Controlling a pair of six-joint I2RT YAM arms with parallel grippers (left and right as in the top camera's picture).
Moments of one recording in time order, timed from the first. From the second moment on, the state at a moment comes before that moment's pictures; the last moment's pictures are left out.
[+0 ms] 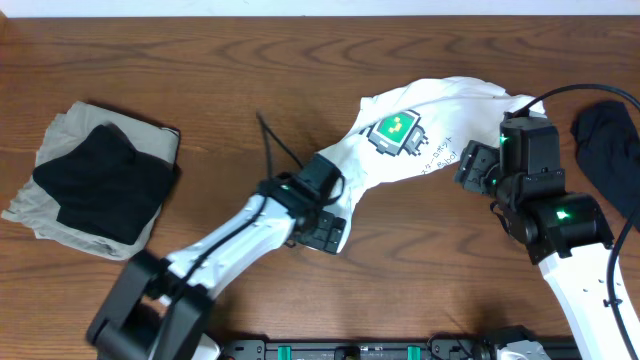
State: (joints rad) left arm -0.67 1.64 0.92 -0.69 0.06 -0.32; right arm 0.19 1.12 1.03 -0.79 0.17 0.47
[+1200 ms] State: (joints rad) left arm -0.67 0.98 0.96 -0.71 -0.29 -0.41; right arm 0.19 1.29 1.03 -0.92 0.13 0.43
